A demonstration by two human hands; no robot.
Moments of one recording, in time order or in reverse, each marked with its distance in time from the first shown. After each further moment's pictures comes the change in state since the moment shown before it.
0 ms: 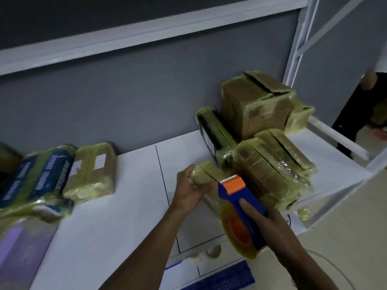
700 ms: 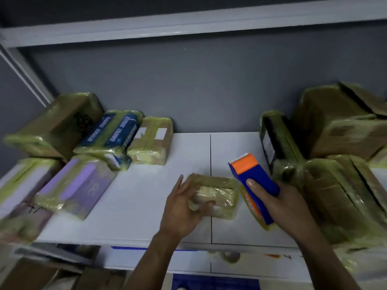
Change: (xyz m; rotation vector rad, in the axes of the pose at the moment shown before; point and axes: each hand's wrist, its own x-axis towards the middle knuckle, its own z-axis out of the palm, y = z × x) left_hand -0.118 -0.023 -0.107 0.806 0.388 0.096; right_hand 0.048 -0.063 0.072 -0.434 -0.109 -0.352
